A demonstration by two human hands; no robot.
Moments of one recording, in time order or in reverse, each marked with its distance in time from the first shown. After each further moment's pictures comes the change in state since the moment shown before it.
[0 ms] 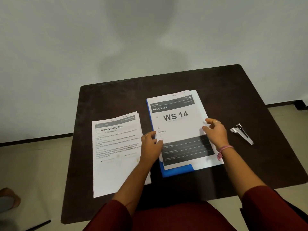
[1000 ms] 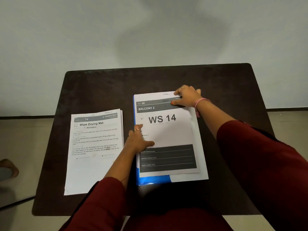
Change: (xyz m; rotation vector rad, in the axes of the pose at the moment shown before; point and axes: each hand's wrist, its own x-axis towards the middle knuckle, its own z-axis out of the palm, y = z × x) left_hand 0.073 0.004 0.038 0.385 -0.107 -0.197; right_hand 0.170 -0.093 0.033 -0.813 -0.449 -0.478
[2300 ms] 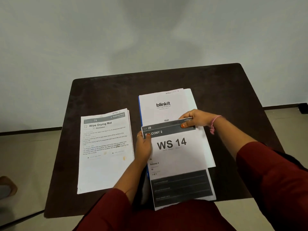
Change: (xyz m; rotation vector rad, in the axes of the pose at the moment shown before) left_hand -0.044 -0.028 0.024 -0.712 0.177 0.056; right_hand -0.108 0.010 0.030 0.542 -0.385 -0.081
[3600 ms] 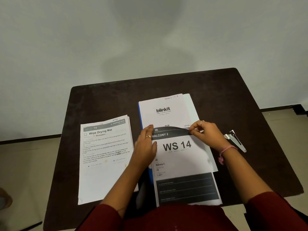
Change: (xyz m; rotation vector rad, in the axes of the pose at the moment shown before) left_hand -0.002 0.027 -0.020 0.707 -0.147 0.538; right_hand -0.048 0.009 0.046 -0.059 0.597 -0.044
